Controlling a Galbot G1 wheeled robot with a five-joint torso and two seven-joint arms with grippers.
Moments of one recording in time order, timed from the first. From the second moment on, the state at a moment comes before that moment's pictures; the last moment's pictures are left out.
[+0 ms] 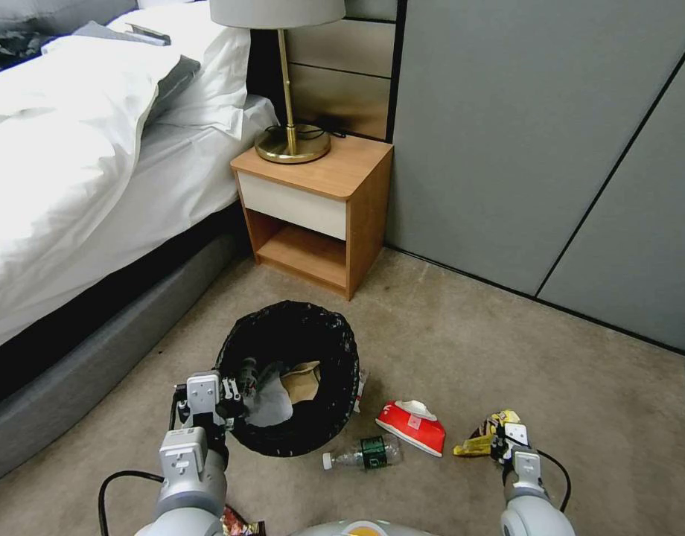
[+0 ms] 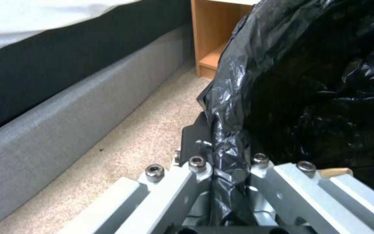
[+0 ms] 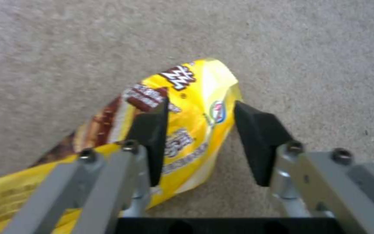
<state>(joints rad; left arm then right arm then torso) 1.83 -1.48 -0.43 -2.38 -0.02 0.38 -0.31 -1.45 1.31 0.46 1.40 0.22 -0.14 0.32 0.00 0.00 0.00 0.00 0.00</state>
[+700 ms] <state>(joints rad) 1.84 -1.48 -0.43 -2.38 -0.01 0.38 -0.31 -1.38 1.32 0.47 1.24 0.20 -0.07 0.26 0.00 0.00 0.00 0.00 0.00</state>
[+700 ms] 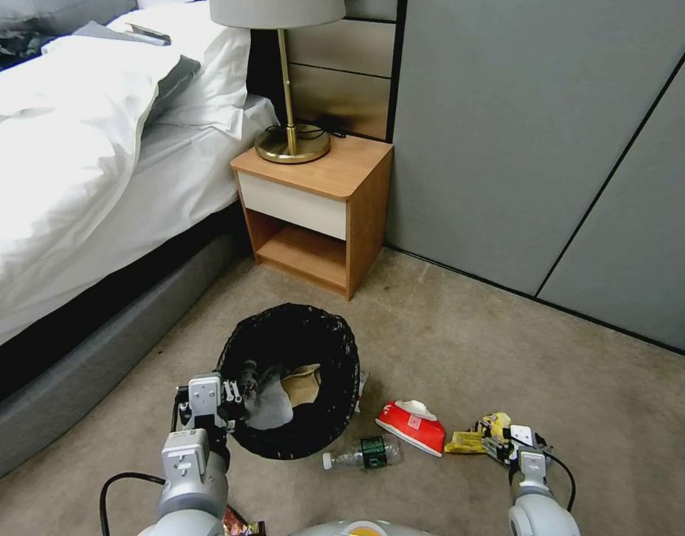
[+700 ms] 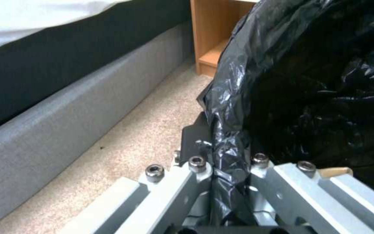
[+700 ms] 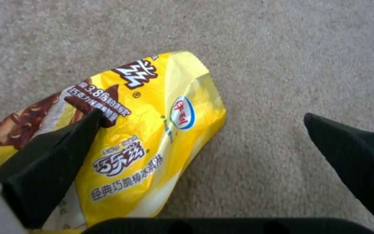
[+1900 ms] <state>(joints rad) 1.83 -1.49 -0.42 -2.38 0.00 0.38 -0.31 -1.36 1.33 0.46 1.19 0.18 -0.03 0.24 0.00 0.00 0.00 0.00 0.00</state>
